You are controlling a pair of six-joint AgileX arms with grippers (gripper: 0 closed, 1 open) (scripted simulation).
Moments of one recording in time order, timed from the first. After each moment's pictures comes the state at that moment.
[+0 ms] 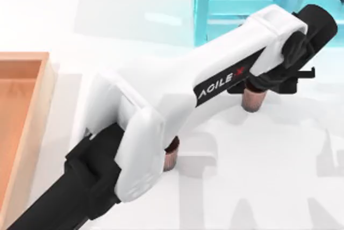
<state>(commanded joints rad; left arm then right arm) -0.91 2.77 2.63 -1.10 -0.36 -0.81 0.00 0.00 0.00 0.00 0.00 0.00</state>
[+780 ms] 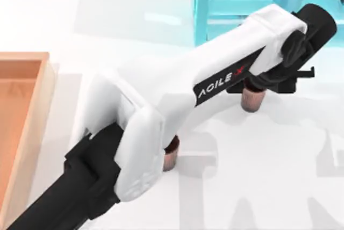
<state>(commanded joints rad) -0.91 2.76 2.63 -1.10 -0.36 -0.80 0.00 0.00 0.00 0.00 0.00 0.00</state>
